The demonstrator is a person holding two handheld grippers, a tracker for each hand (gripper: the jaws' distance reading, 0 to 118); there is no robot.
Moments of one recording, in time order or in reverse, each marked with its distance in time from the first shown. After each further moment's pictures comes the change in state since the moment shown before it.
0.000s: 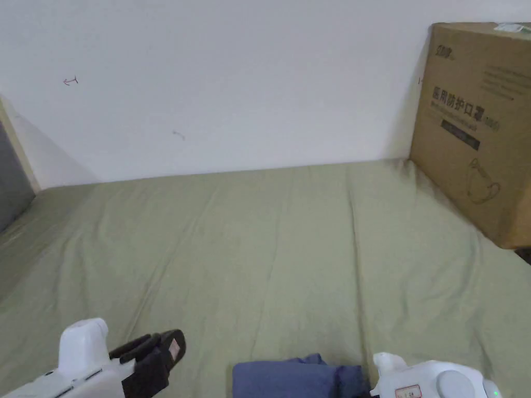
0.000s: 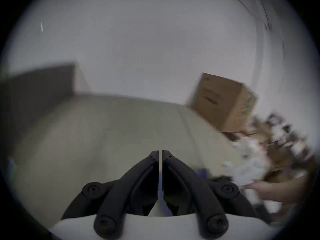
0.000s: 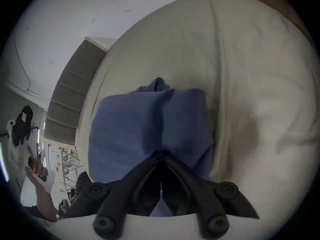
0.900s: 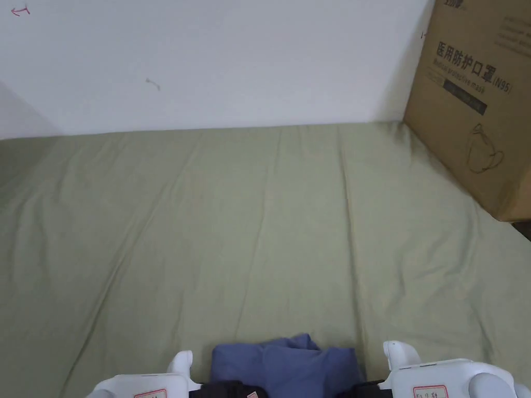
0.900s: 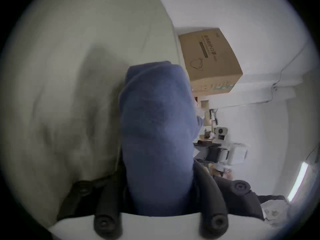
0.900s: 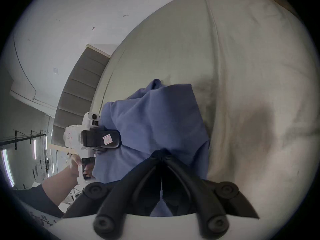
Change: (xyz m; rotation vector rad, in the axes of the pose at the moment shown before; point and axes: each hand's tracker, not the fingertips) left arm -0.099 -0.095 -0.178 -0.550 -0.313 0.465; right arm -0.007 -0.005 0.009 0.017 0.015 -0.041
